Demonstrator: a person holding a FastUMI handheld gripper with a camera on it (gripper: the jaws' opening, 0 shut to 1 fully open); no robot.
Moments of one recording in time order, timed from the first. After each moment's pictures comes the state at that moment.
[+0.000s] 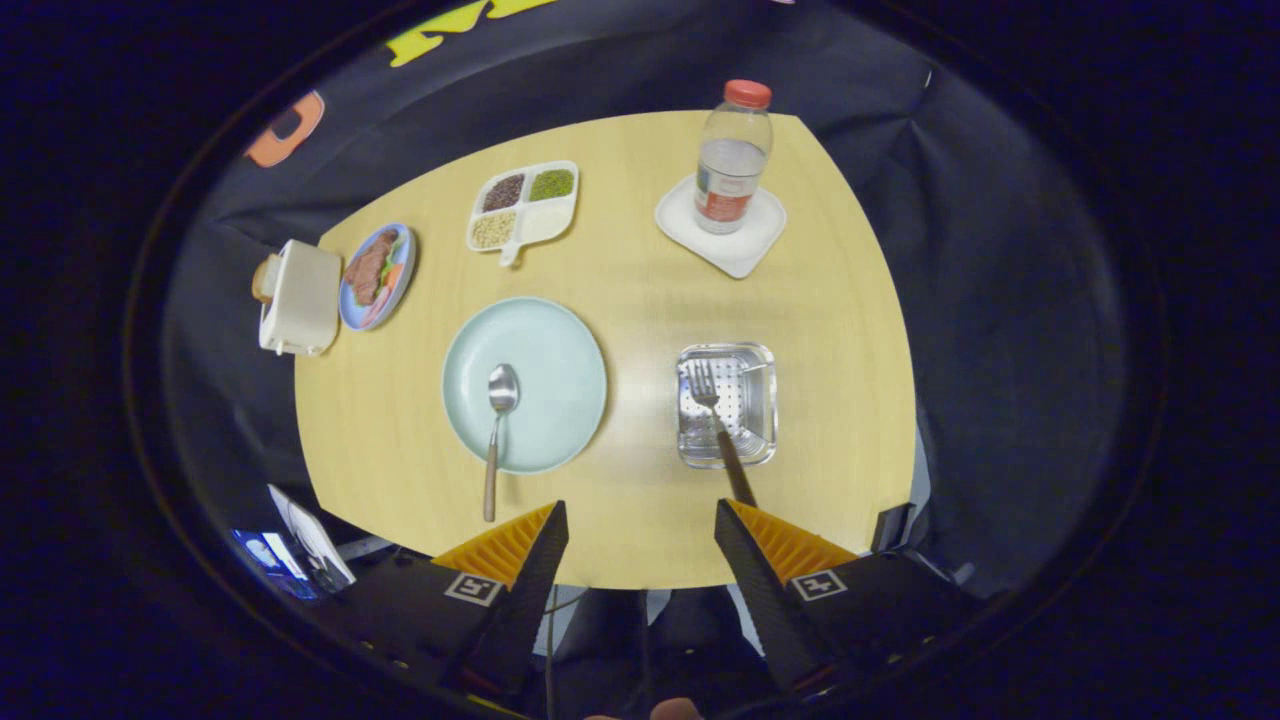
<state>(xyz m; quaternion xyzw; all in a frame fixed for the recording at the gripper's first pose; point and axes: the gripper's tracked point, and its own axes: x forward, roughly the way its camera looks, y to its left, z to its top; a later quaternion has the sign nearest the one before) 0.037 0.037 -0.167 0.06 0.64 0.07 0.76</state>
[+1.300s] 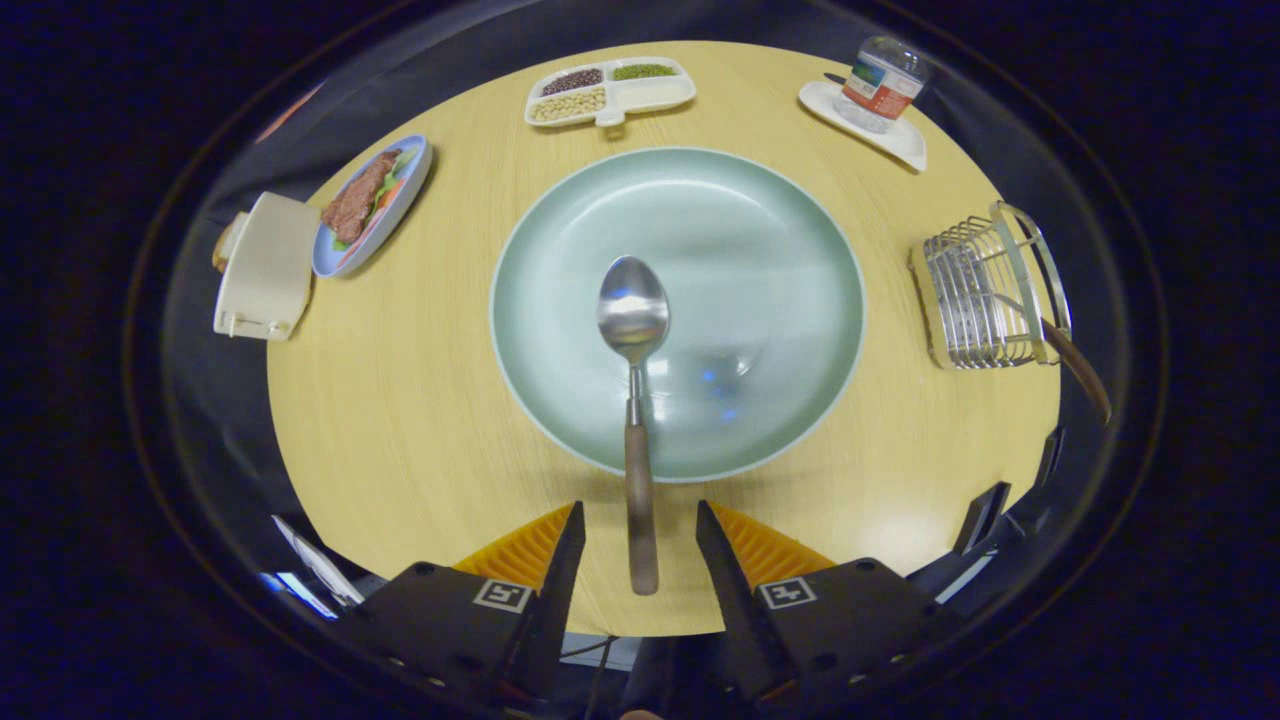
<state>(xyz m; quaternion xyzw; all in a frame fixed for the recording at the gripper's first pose) 0.010 0.214 -0.314 0.10 0.67 0.04 0.74</state>
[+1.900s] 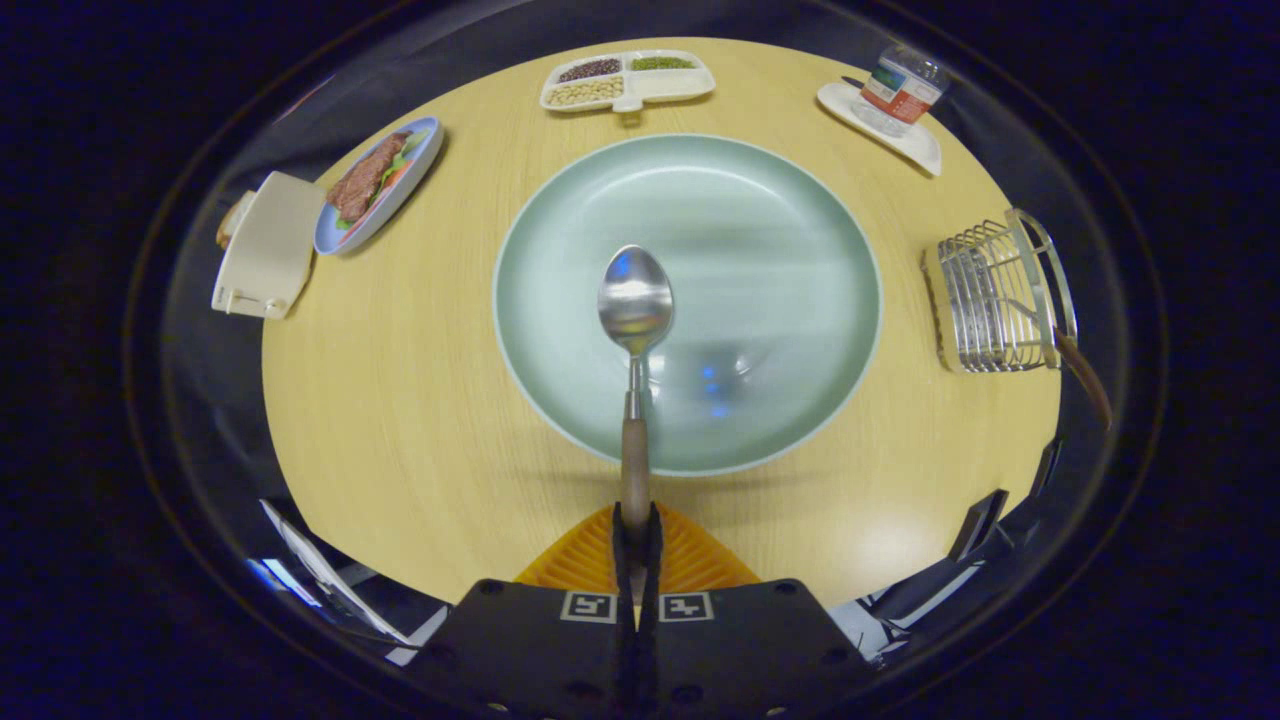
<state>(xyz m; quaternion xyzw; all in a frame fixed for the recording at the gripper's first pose) 0.002 0.215 -0.315 0.07 0.67 0.06 0.74</state>
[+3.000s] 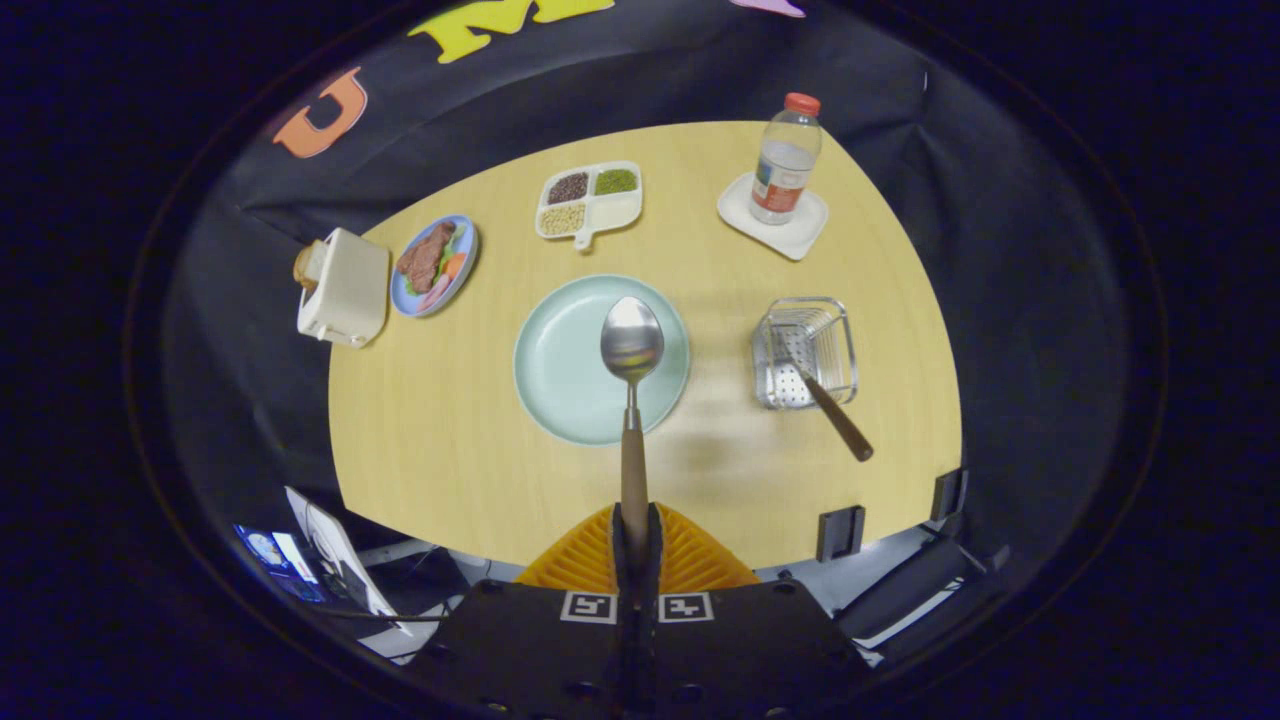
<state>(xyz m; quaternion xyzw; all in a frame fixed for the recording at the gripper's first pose) -0.007 0.071 -0.152 0.09 0.61 0.07 0.78</state>
